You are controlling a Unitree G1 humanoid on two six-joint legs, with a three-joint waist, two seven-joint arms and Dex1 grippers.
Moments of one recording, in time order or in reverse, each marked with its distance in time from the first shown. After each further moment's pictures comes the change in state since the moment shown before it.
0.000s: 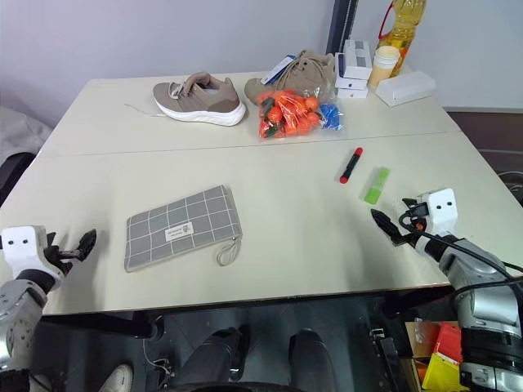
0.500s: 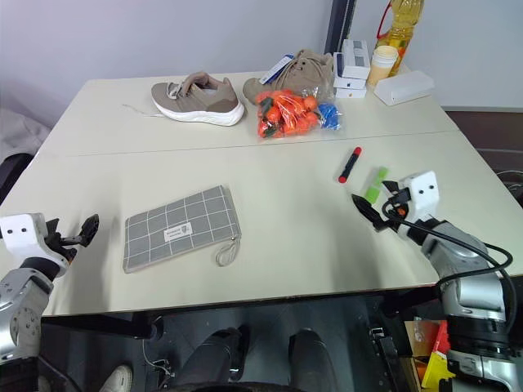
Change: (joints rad) left arm -0.076 -0.018 0.000 -0.006 -0.033 -0.004 0.016; right arm -0.084 0.047 0.073 -0.155 0.040 0.052 -0.010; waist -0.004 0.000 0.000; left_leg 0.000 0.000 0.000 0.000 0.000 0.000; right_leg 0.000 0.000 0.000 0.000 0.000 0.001
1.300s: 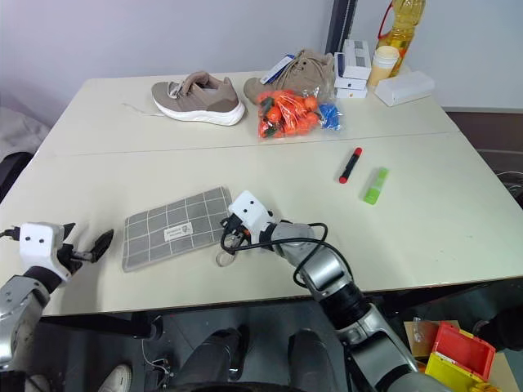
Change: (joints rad) left arm 0.142 0.116 -0.084 0.040 0.095 -0.176 -0.199; right arm -0.282 0.447 0.704 0.064 -0.268 0.199 -0.156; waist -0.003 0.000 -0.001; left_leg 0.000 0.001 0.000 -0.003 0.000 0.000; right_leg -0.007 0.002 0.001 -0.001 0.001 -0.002
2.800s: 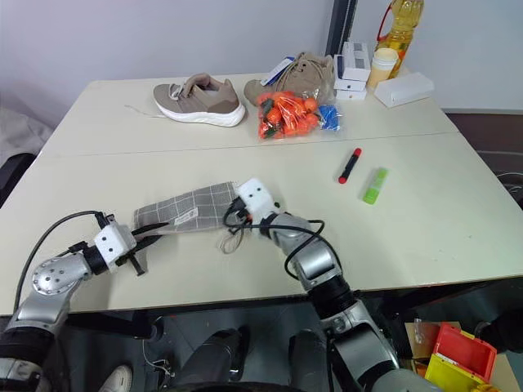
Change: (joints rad) left arm -0.279 0.086 -0.419 0.348 0.106 -0.620 -0.287; right arm -0.041 0.036 -0.165 0.094 -0.046 -0.061 -0.082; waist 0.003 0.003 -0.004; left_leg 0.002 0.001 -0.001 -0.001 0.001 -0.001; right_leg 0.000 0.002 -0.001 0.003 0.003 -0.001
